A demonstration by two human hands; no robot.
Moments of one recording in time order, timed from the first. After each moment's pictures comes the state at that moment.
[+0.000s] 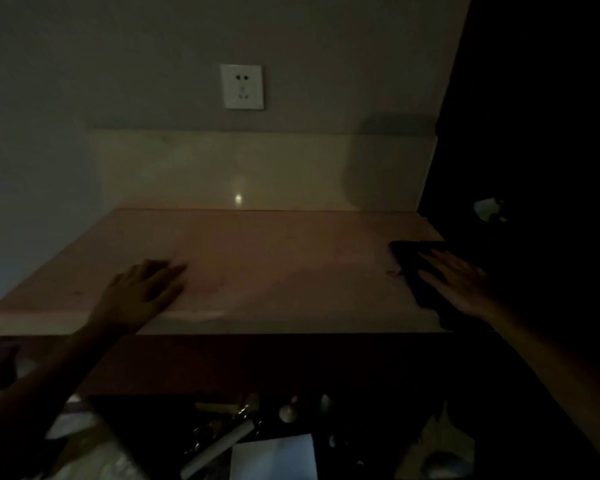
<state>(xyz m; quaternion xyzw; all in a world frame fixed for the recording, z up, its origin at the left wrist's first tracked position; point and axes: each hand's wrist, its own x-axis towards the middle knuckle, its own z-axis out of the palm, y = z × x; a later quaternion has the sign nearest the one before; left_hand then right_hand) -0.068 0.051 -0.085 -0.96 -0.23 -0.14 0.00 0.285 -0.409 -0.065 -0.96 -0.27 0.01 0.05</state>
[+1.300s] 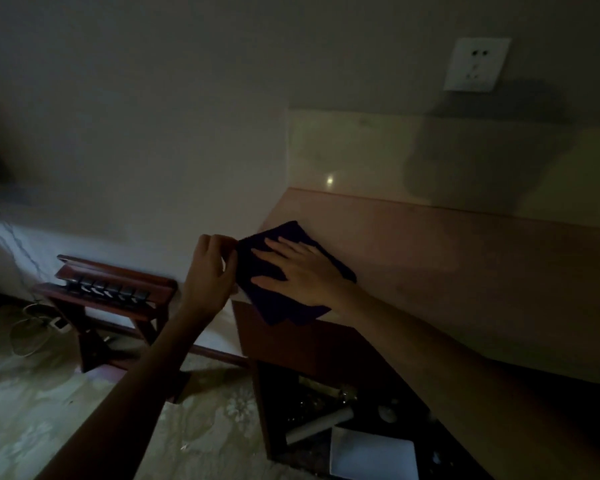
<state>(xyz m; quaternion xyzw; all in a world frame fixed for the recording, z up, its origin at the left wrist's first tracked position) -0.205 0.189 -0.086 -0.85 -0.29 -0.40 -0.20 -0.035 0.079 -0.068 -0.73 -0.68 0.03 0.09</state>
